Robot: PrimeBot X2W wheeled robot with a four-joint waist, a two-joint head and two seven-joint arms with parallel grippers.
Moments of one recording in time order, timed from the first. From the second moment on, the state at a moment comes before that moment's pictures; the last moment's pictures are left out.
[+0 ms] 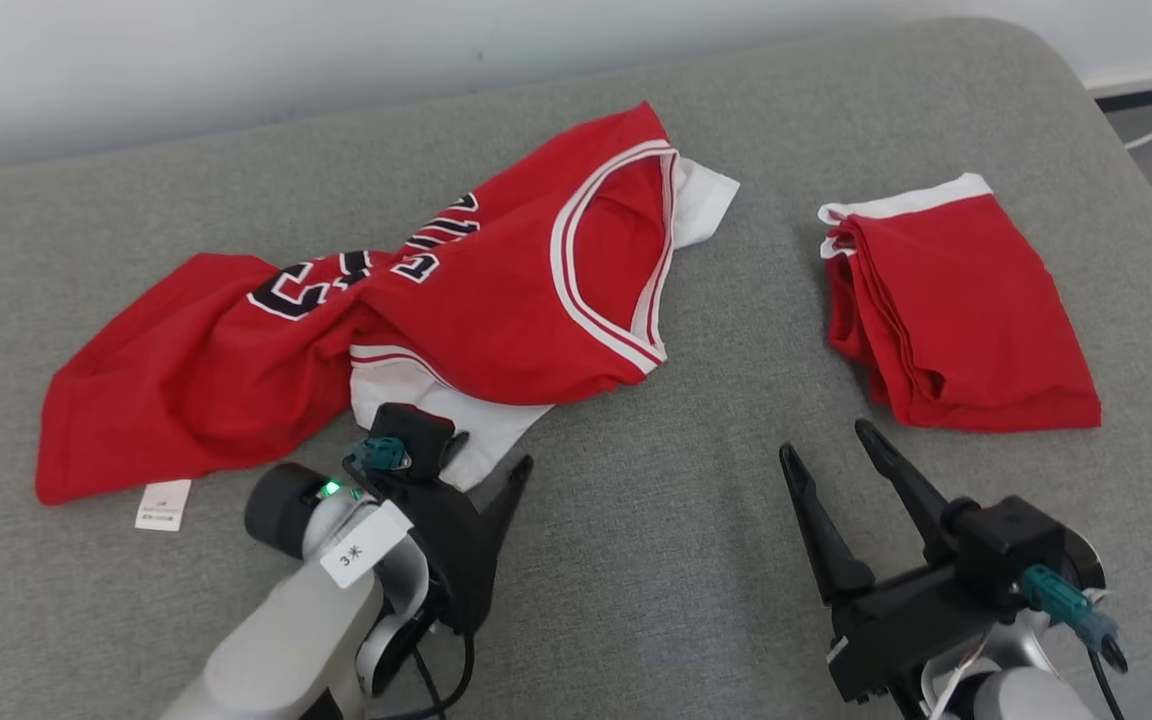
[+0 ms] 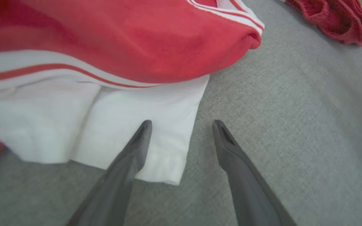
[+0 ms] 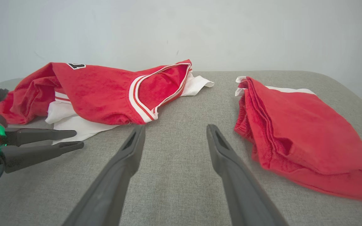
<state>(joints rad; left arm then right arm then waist) -0.66 0.16 -0.86 0.66 -0.56 -0.02 0.08 -0.07 -0.16 0.24 -0.04 0.28 -0.02 -0.04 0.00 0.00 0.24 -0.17</state>
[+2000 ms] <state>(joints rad) -0.95 0.04 -1.11 0.54 -0.98 0.00 -0.01 -0.10 -0.15 0.25 0.10 0.28 0.00 -0.09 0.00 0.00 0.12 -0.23</state>
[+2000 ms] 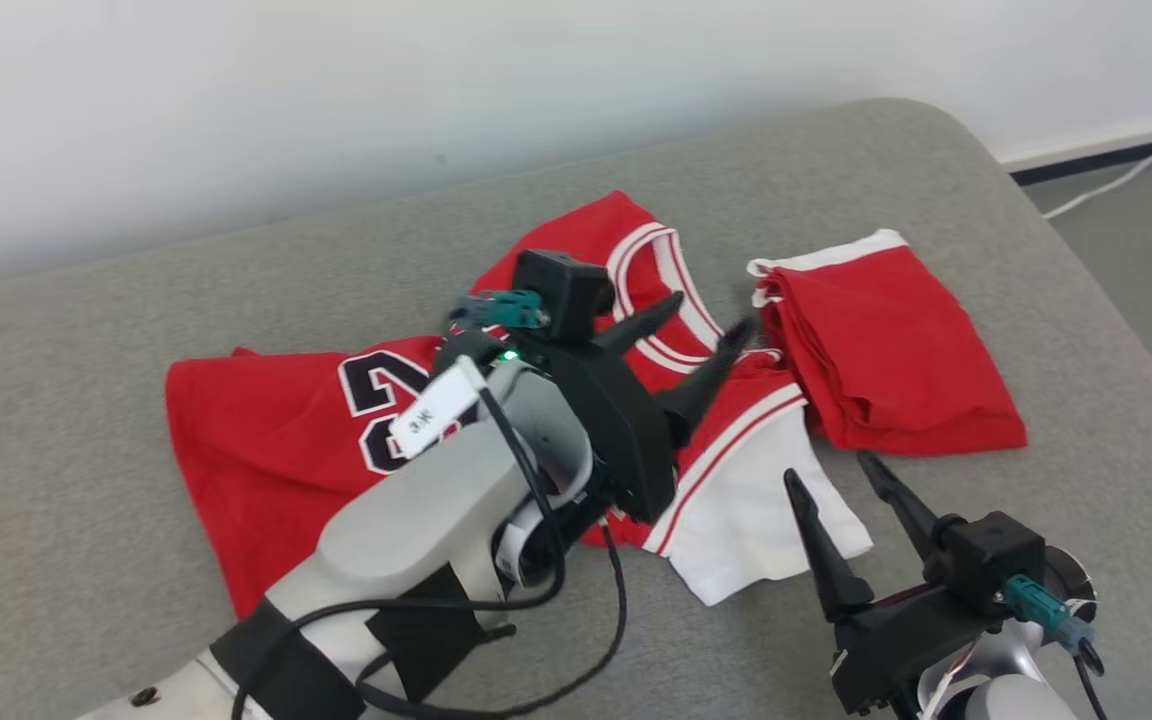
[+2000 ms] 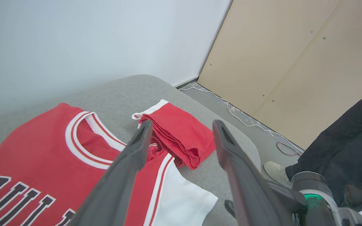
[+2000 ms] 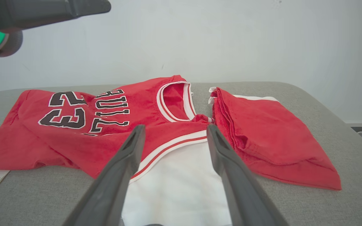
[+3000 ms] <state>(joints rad) -0.49 0.37 -0.78 0.46 -0.90 0.12 -0.25 0.01 -0.16 0.18 0.07 0.31 -0.06 -0.13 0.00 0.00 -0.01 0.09</state>
